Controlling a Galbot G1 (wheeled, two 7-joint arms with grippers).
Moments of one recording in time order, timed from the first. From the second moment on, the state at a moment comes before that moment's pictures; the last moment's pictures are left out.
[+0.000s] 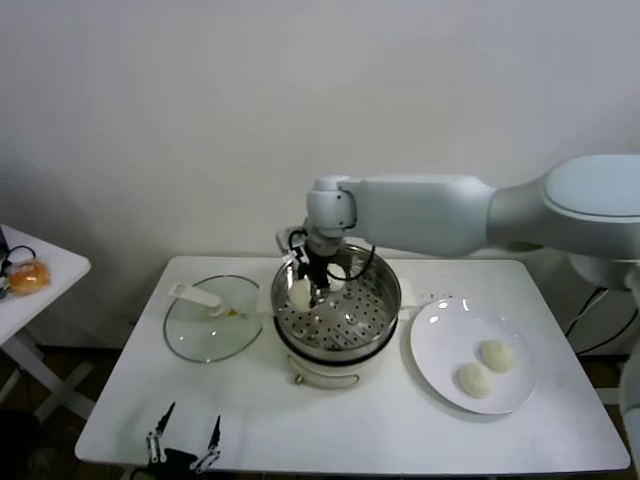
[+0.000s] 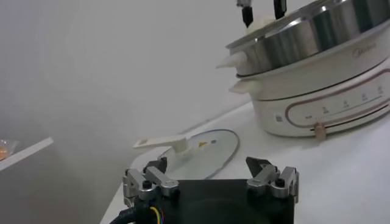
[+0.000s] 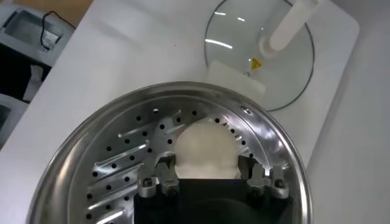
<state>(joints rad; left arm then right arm) 1.83 -1.61 -0.74 -1.90 0.36 -0.35 0.13 0.66 1.39 -1.54 1.19 0.61 -0.40 -0.90</state>
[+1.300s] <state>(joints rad) 1.85 -1.61 -0.75 -1.92 0.37 -0.36 0.13 0.83 1.12 -1.64 1.29 0.60 -0.24 -1.05</state>
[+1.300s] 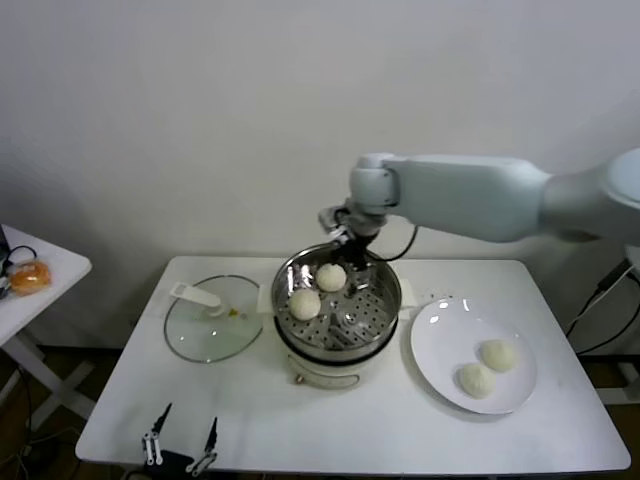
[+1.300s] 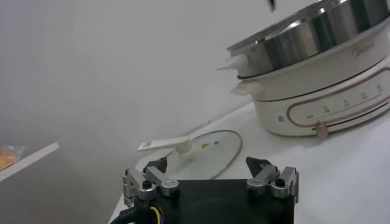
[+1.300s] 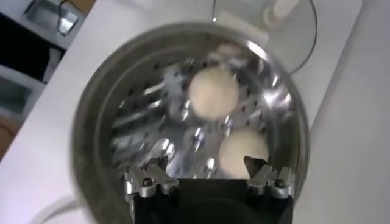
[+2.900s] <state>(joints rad) 1.86 -1.61 -0.75 -1.89 0.40 -0.35 0.12 0.24 0.57 -1.30 1.36 0.13 -0.23 -1.04</state>
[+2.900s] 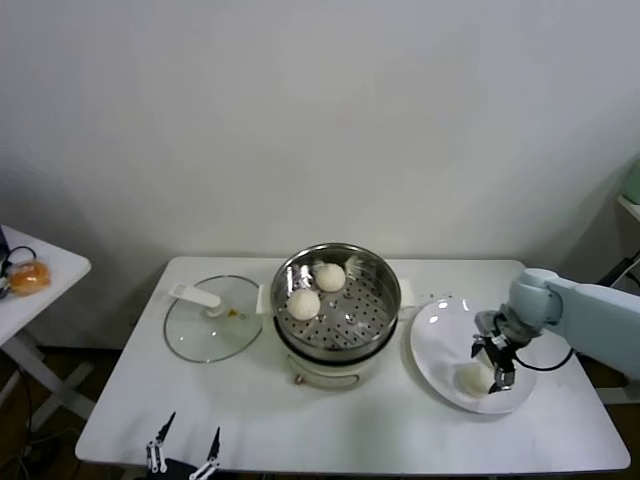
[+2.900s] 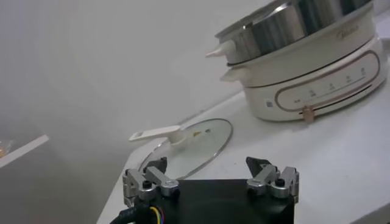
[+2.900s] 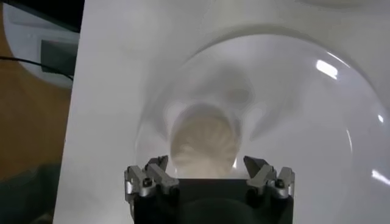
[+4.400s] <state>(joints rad) 1.86 -1.61 -0.75 -1.89 0.42 -0.35 0.12 0.83 0.79 -1.46 1.57 0.20 0.25 -1.14</state>
